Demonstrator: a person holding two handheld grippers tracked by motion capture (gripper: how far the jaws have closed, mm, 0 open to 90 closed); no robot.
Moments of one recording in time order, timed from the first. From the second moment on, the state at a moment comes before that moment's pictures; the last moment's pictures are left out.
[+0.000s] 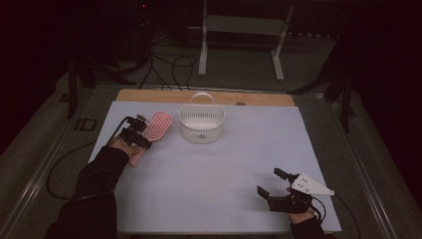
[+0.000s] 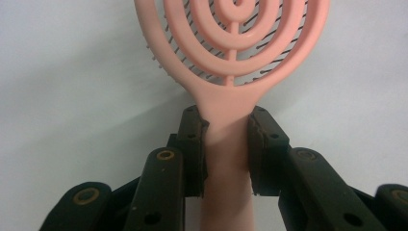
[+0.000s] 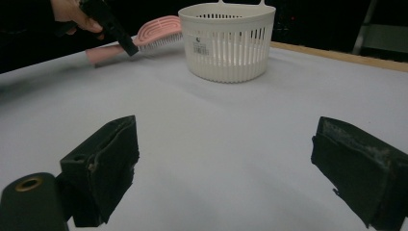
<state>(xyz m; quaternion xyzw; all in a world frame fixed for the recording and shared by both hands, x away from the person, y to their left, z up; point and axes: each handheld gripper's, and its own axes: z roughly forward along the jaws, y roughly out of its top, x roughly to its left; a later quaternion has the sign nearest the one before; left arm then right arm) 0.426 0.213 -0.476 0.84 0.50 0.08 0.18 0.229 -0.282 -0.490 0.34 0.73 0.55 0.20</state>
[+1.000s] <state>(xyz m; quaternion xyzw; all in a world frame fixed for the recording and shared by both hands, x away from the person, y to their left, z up) 0.376 0.211 -0.450 0.82 0.44 0.15 0.33 0.230 -0.282 -0.490 0.35 0.73 0.55 0.20</state>
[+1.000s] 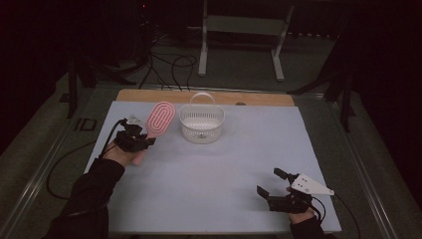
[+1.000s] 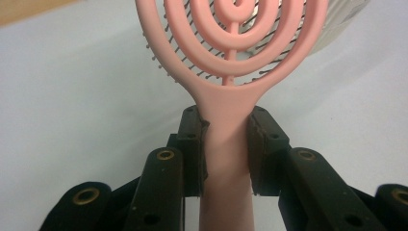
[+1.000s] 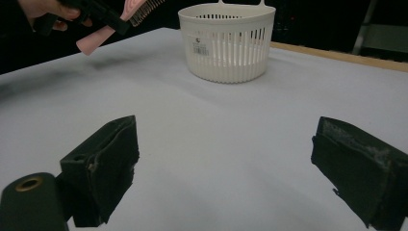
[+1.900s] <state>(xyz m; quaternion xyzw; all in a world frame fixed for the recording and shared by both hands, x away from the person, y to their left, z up) 0.326 0.180 -0.447 0.80 0.36 0.15 0.45 0.230 -0.281 -0.489 0.35 0.73 0.55 0.20</state>
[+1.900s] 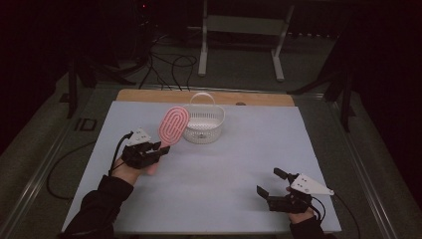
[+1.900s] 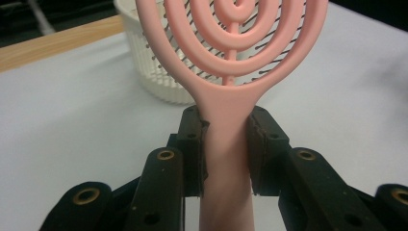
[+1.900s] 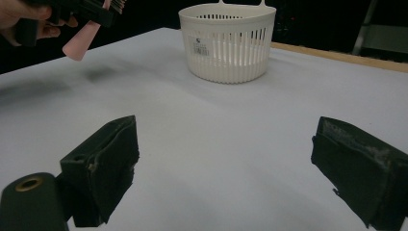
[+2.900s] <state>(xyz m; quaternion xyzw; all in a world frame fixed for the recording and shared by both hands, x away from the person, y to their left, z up) 0.285 0.162 -0.471 0.74 0.31 0.14 0.58 0.234 -0.278 -0.490 0.34 0.73 0.55 0.20</state>
